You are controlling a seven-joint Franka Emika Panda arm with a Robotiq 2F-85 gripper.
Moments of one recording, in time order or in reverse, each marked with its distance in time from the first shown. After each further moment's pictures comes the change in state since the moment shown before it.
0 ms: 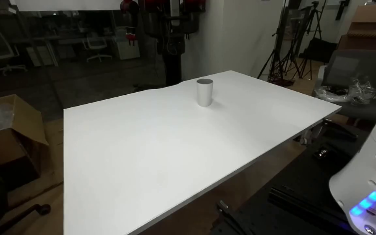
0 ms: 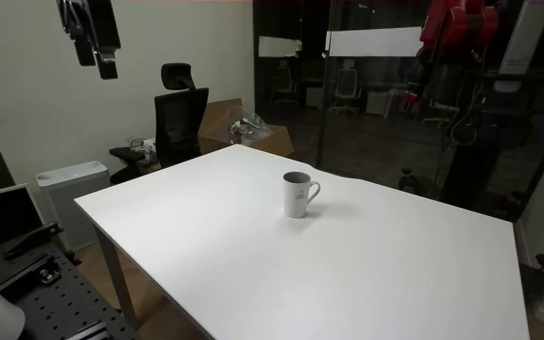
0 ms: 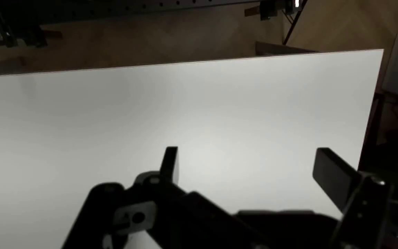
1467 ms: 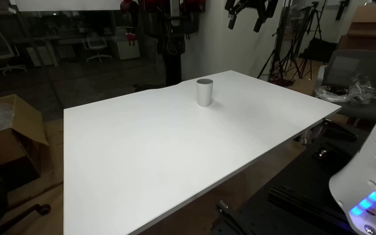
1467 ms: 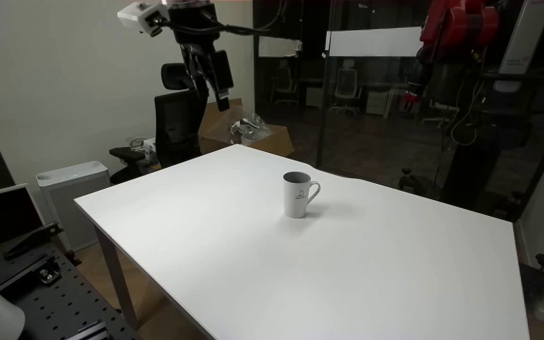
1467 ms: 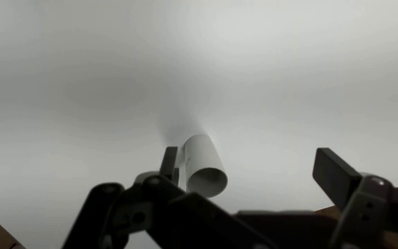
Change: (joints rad) arm -0.111 0.507 -0.017 0.095 -0.021 0.586 0.020
